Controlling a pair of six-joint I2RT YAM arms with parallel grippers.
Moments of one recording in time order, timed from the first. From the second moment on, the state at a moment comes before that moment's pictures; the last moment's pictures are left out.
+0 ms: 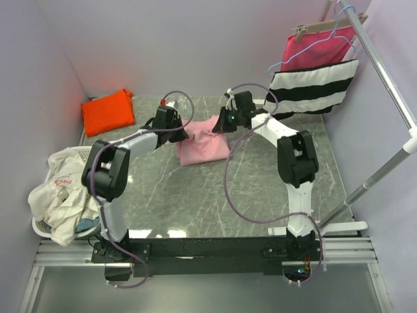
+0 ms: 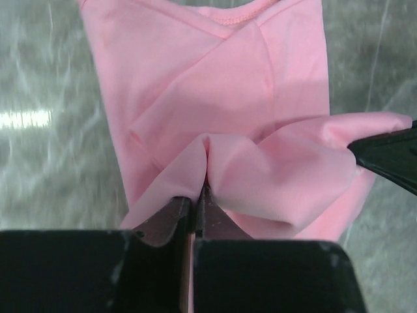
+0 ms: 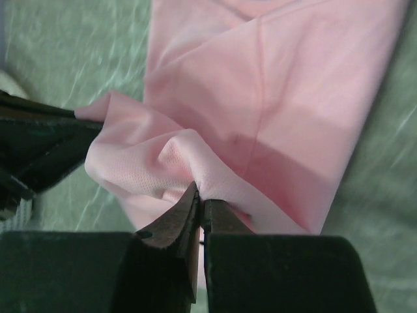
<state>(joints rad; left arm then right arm) -0.37 1.88 1.25 -0.05 0.10 -0.54 0.35 2.11 1.64 -0.29 -0.49 0.39</state>
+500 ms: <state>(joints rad) -0.18 2.18 1.53 0.11 0.17 -0.54 0.30 2.41 2.06 -0.25 -0.19 0.37</state>
